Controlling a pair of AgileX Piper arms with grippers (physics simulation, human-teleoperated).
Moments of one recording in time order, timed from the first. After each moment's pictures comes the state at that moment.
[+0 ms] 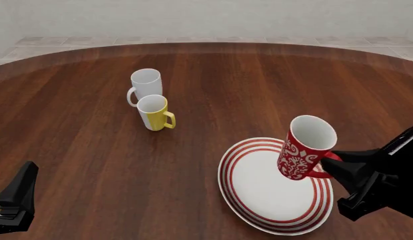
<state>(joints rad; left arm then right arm) 0.00 0.01 0.00 0.00 0.00 0.46 0.59 -0.46 0.47 -0.15</state>
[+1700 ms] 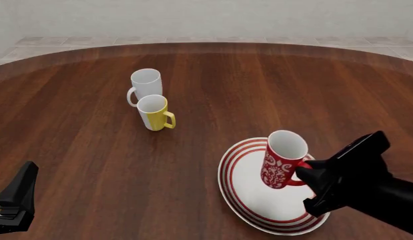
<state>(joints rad) 0.00 0.01 0.00 0.00 0.00 0.49 0.82 -0.36 0.22 -0.11</state>
